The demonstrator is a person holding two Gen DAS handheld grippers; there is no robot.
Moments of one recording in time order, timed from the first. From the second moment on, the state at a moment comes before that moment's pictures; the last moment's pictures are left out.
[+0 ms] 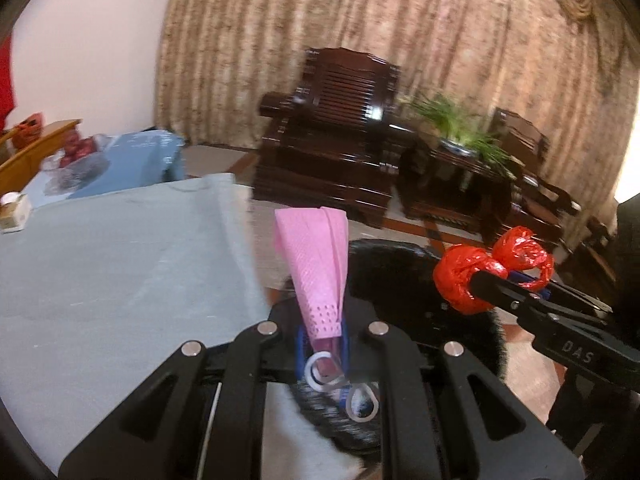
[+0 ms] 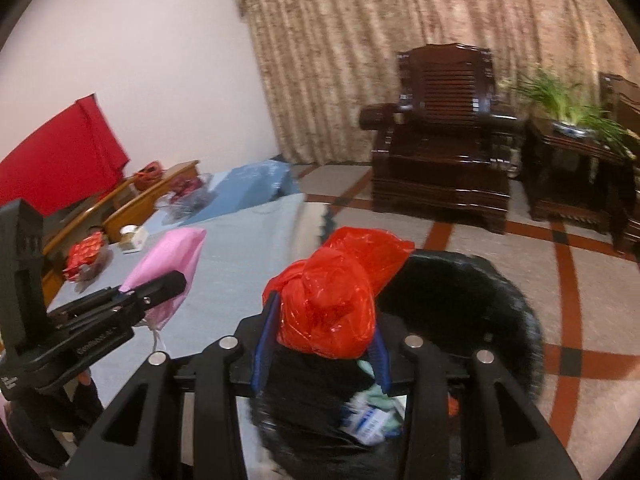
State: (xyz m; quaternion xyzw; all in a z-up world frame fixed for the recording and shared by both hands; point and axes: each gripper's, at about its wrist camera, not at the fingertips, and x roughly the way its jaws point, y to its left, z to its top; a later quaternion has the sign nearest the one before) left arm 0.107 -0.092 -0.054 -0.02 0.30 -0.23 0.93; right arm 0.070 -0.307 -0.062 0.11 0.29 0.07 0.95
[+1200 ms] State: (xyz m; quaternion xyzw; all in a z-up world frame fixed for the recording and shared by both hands) left arm 0.126 -0.136 -0.080 0.02 0.31 -0.24 0.92; right arm 0.059 -0.370 -0.087 0.11 0.32 -0.02 0.94
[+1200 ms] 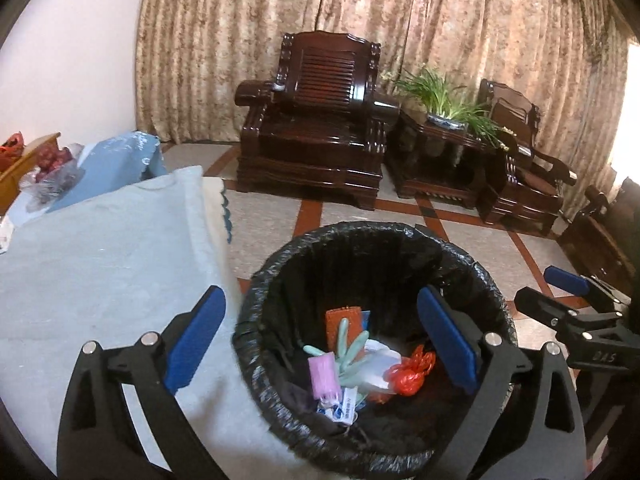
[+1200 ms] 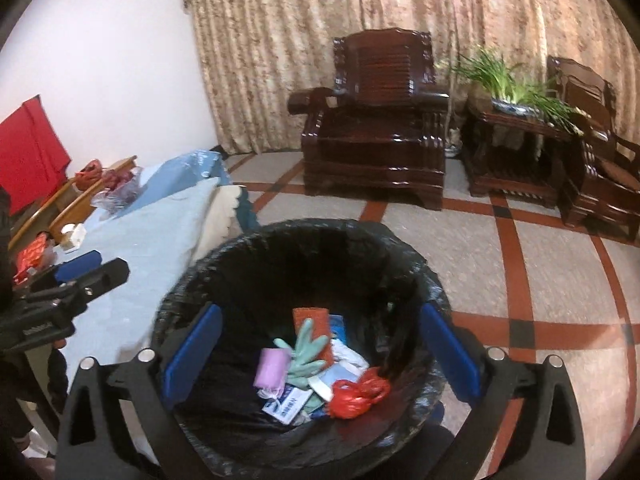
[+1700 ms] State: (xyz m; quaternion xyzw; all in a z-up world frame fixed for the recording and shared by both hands) left arm 0.075 -0.089 -0.039 0.02 0.30 -0.20 0.93; right arm 0.036 -0.321 -0.045 0.09 0.31 0.02 0.95
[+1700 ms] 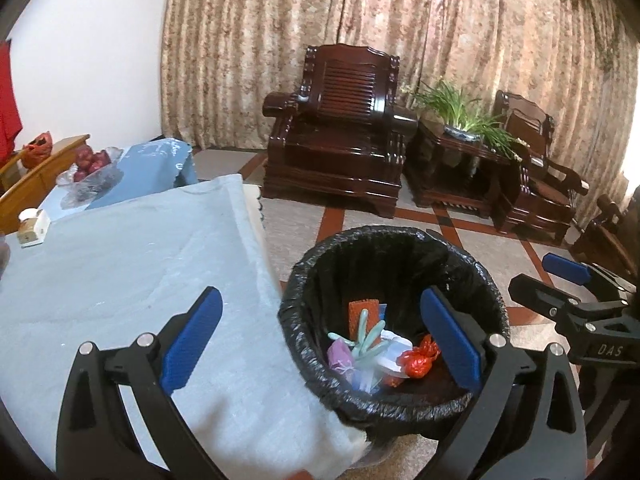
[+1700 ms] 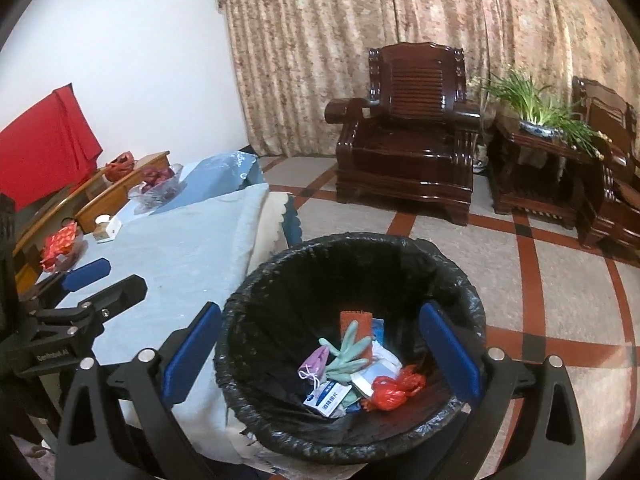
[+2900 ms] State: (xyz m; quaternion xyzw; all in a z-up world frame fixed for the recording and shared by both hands) left arm 0.046 -0.053 -0.015 0.01 0.28 -0.16 0.95; right arm 0.030 -0.279 -0.023 0.05 0.29 0.04 0.96
